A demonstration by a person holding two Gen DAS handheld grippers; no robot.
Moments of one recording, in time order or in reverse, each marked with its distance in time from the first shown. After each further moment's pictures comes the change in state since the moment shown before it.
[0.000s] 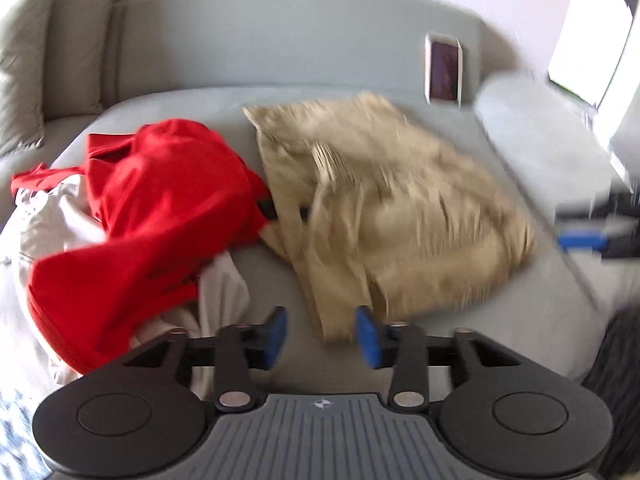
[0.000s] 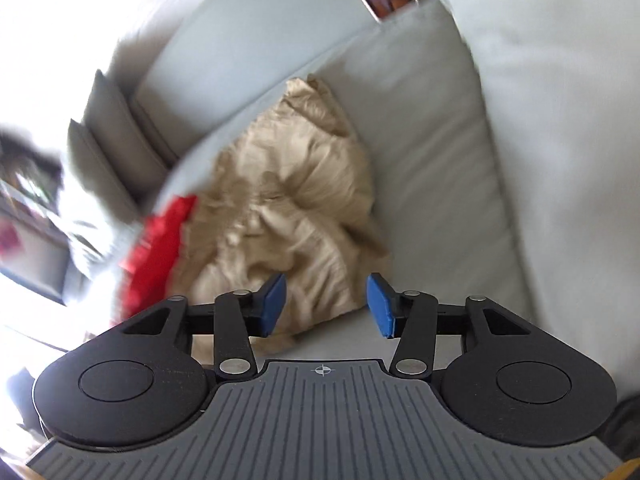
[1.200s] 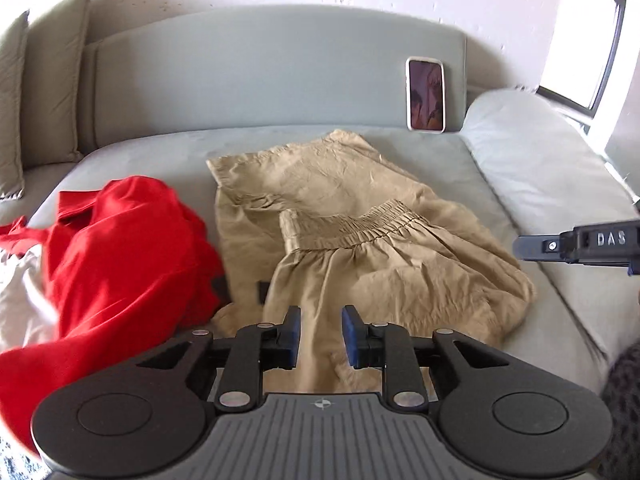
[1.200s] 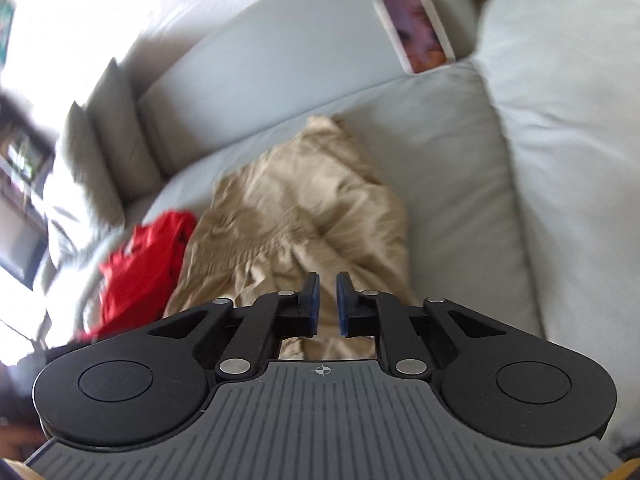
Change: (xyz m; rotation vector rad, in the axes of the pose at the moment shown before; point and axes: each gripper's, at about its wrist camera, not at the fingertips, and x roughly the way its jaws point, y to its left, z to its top) left arm 0.045 -0.026 0.051 0.030 -0.069 0.033; right arm 0.027 0.066 -0.008 -0.352 -0.141 -0.143
